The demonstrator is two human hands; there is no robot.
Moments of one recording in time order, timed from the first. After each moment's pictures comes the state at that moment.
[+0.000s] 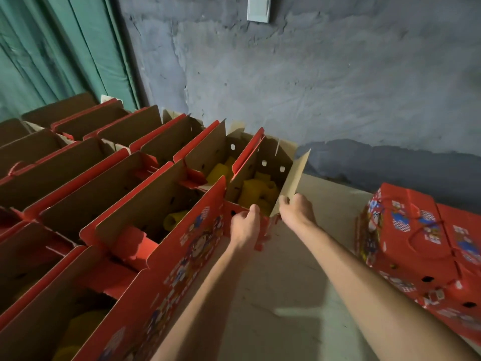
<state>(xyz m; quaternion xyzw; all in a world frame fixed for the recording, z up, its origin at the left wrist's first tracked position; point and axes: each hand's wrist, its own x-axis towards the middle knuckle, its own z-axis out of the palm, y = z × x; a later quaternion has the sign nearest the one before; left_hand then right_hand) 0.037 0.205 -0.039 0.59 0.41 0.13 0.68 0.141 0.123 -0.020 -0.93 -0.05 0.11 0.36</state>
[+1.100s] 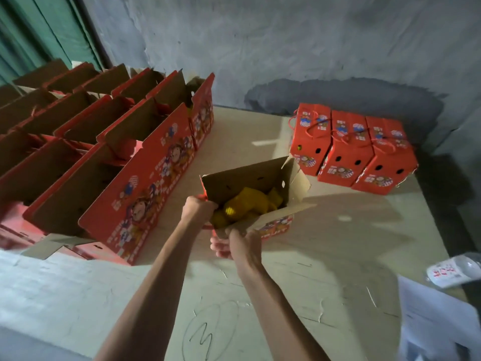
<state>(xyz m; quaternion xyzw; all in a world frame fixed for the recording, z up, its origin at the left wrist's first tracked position) -0.255 0.049 -0.014 0.71 0.44 0.01 0.55 -0.292 -0.095 -0.012 -0.67 0.15 0.28 0.67</state>
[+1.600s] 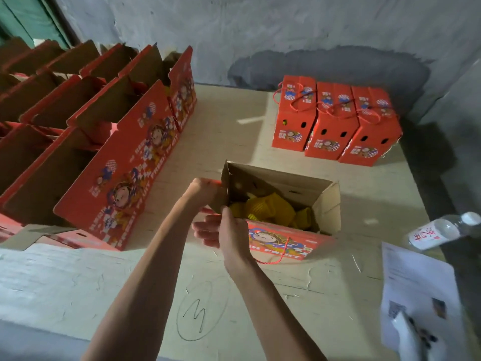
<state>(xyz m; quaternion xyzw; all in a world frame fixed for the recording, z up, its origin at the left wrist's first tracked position) -0.248 0.007 -0.005 0.79 0.32 -0.10 0.51 -0.320 -0.118 0.003 -0.62 0.14 0.32 0.70</state>
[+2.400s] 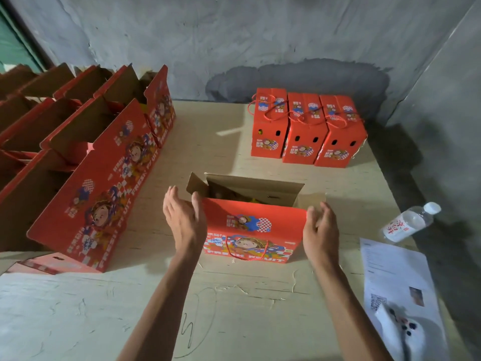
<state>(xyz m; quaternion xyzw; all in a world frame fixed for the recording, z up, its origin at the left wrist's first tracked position) -0.288 -0.052 -0.046 0.83 0.27 0.27 0.41 -0.250 -0.325 -0.032 -0.88 0.11 -0.09 0.45</state>
